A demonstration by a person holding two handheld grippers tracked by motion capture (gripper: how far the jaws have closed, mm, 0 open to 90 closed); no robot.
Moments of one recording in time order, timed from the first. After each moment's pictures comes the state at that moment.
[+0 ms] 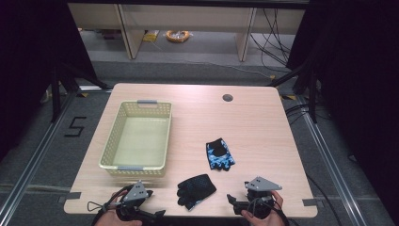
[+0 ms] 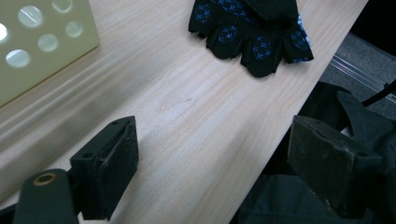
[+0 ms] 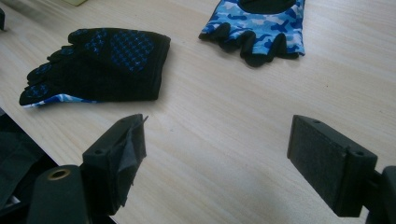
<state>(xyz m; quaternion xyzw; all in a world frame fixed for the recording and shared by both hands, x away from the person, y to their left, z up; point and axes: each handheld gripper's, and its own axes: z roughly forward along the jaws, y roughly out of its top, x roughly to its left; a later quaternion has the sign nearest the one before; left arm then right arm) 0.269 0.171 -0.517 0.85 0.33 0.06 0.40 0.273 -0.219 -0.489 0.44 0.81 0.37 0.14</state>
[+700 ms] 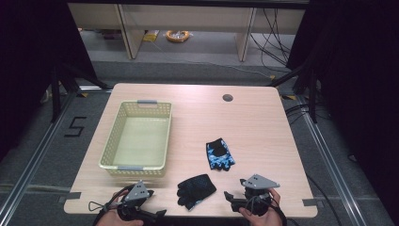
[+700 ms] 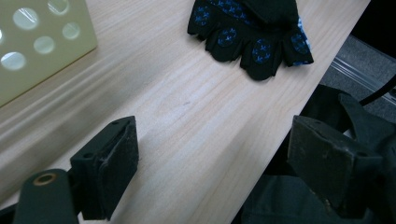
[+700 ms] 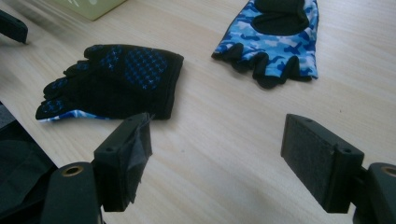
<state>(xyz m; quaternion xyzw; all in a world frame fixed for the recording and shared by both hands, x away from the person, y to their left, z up) 0.271 0.168 -0.517 0.85 0.33 0.06 0.40 0.279 -0.212 -0.485 0.42 0.81 0.39 0.15</state>
